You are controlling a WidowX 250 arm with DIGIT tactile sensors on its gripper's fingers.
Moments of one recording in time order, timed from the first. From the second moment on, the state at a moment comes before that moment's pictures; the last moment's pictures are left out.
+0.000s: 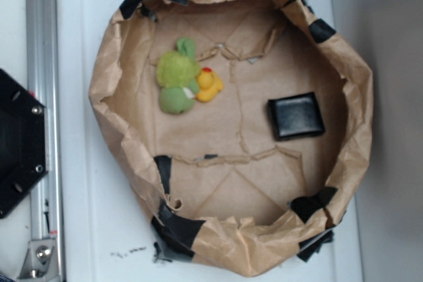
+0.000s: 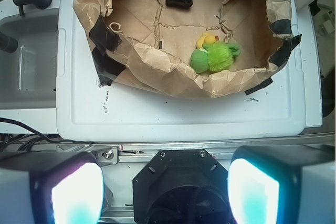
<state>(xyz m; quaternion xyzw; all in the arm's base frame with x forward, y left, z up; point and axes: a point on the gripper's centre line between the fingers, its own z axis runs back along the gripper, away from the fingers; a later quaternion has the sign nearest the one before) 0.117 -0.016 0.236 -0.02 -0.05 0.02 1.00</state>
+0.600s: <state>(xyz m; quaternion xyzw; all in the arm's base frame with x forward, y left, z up) 0.168 0.013 0.176 0.04 -0.02 0.12 0.99</state>
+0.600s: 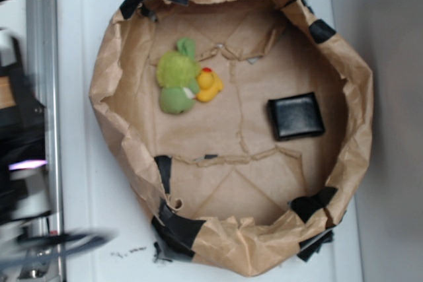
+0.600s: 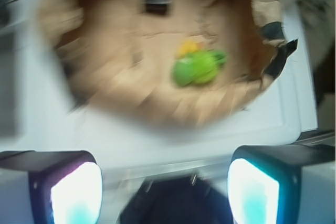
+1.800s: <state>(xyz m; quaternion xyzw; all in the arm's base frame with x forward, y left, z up) 0.222 0.083 0.048 0.04 -0.02 0.40 0.91</state>
